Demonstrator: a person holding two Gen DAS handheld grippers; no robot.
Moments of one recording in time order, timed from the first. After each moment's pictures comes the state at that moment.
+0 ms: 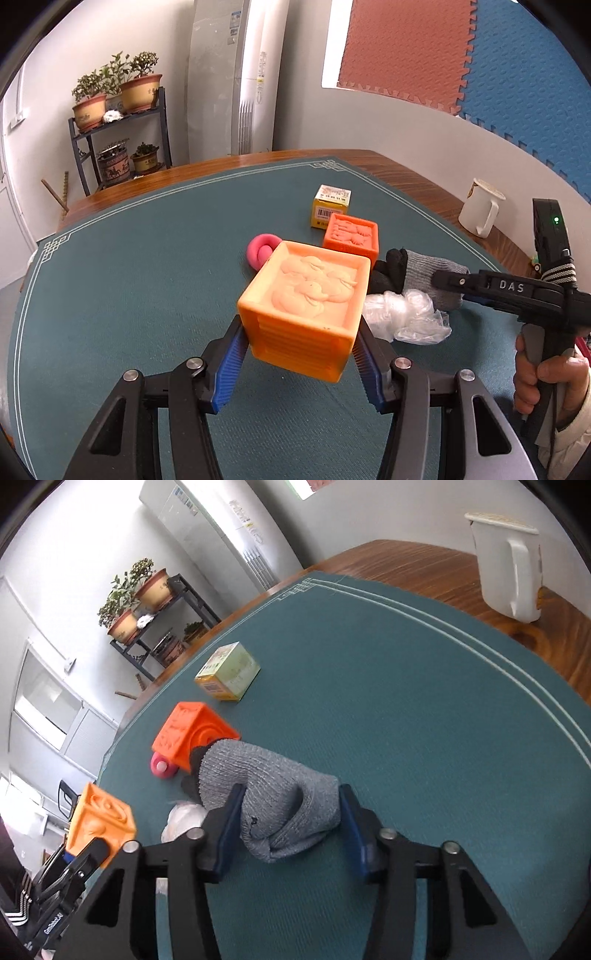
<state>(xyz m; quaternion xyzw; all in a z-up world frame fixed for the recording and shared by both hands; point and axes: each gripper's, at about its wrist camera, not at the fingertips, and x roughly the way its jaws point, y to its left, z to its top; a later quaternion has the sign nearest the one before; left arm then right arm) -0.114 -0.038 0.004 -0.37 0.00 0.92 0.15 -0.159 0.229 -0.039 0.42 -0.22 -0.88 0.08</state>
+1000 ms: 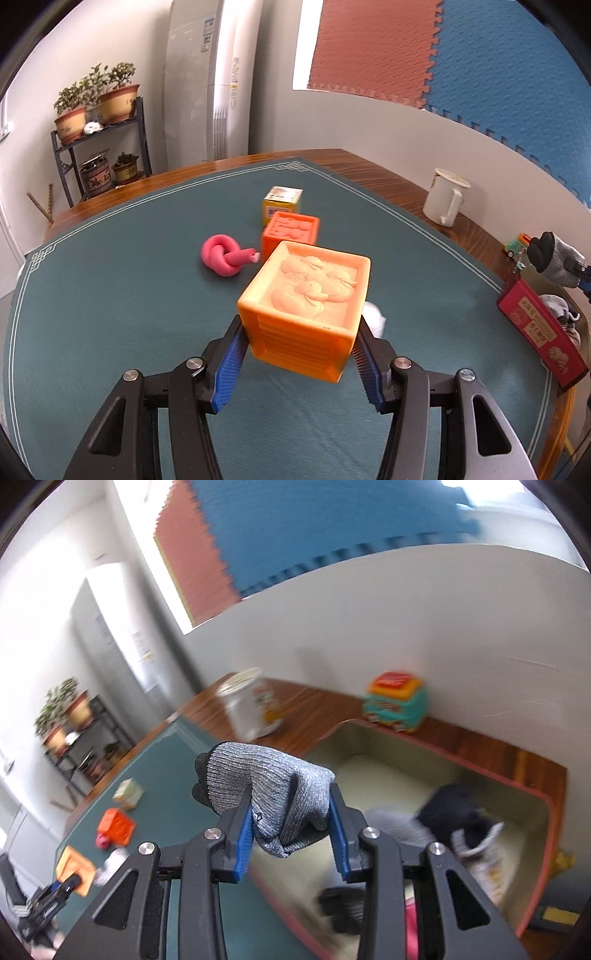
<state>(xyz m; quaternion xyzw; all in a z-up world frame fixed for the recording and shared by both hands) -0.075 0.002 0.021 -0.36 0.02 0.91 0.19 0.048 0.415 0.054 0.26 -0.24 -0.92 -0.17</state>
